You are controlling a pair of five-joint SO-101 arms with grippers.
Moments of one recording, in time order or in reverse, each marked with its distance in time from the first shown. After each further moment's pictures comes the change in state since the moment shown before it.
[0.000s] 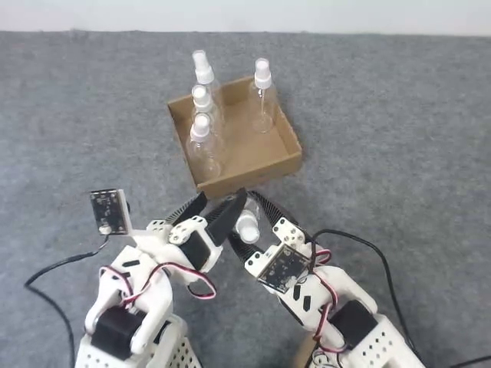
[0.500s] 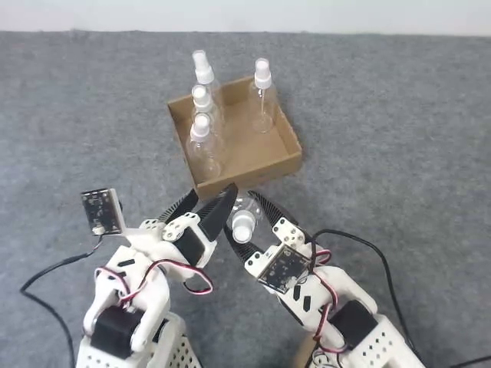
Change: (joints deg) left arm -3.8 0.0 0.1 0.1 -0.2; right arm -0.1 -0.1 0.0 0.0 0.0
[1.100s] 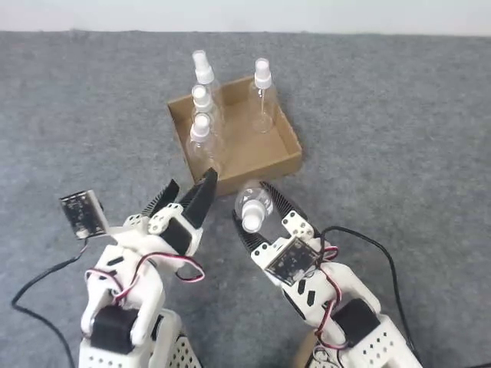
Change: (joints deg) left arm -7.8 0.0 1.3 -4.0 -0.1; right arm 4.3 0.0 0.0 -1.7 -1.3
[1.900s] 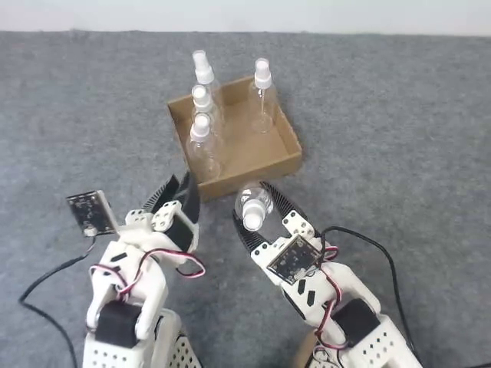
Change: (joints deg) left arm -0.4 0.0 3.7 -5.3 -5.3; right arm 0.0 0.0 0.0 0.0 -1.1
